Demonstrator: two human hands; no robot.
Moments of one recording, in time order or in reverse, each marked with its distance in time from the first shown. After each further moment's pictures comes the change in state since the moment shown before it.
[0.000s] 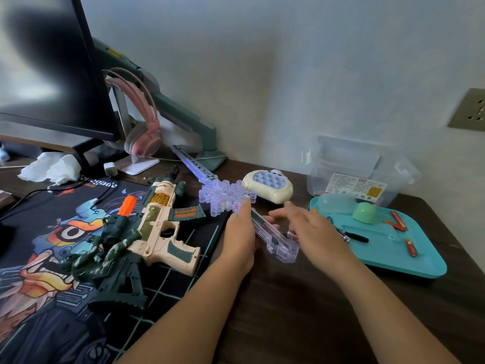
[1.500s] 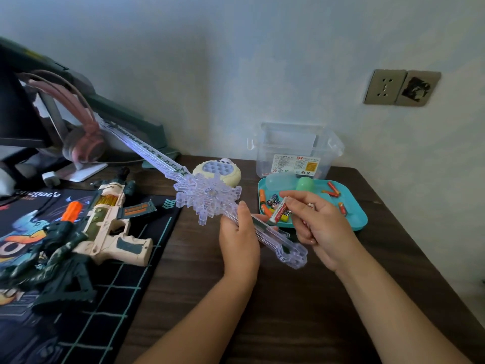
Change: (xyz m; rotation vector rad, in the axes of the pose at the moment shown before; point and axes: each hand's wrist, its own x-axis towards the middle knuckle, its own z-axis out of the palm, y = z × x) left_hand -0.062 -0.068 0.052 0.248 0.020 0.357; right_hand -0.058 0.059 -0.060 0.748 0.118 0.033
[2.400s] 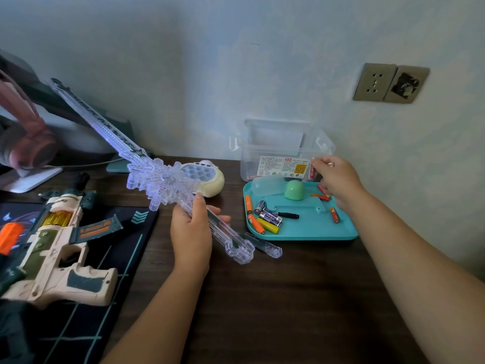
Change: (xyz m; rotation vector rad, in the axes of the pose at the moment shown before) left_hand 0.070 0.011 -0.021 -0.080 0.024 -0.034; right_hand 0.143 -0.005 -0.086 -0.499 0.470 0.007
